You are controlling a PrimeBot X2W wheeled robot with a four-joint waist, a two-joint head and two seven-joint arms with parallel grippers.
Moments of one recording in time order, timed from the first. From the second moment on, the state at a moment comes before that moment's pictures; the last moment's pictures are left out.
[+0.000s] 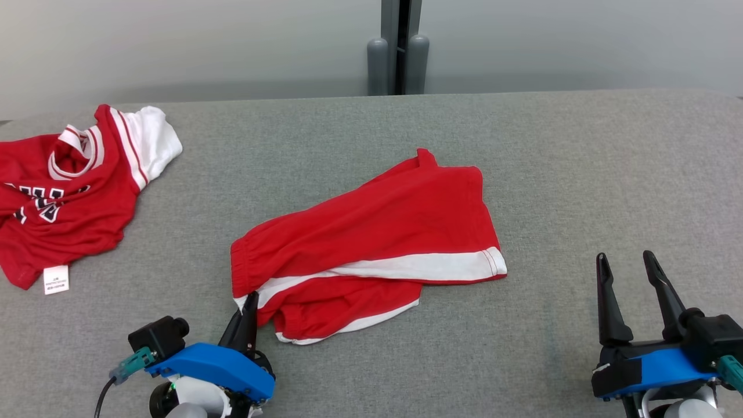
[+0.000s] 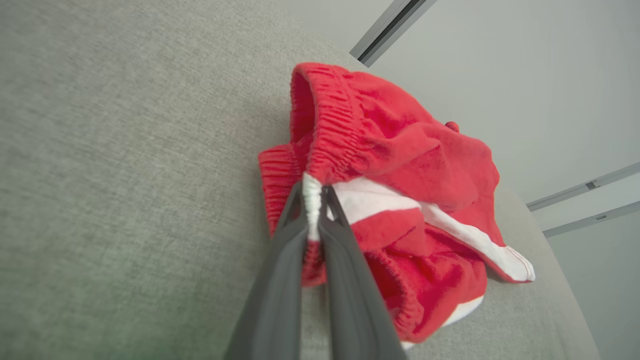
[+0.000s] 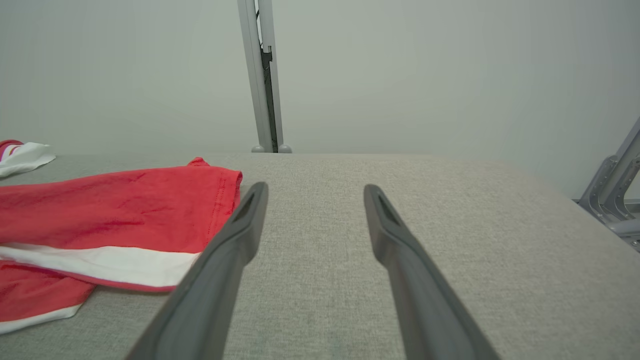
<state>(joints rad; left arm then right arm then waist) -0.19 0.15 -0.34 0.49 -0.91 -0.10 -0.11 -0.07 -0.05 -0.12 0.18 0.06 0.13 -0.26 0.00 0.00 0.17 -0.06</state>
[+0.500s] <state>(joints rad) -0.25 0.16 -0.39 0.61 -0.80 -0.12 -0.25 -0.06 -0.05 -0.10 0.21 0.06 0.13 -0.26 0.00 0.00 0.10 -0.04</state>
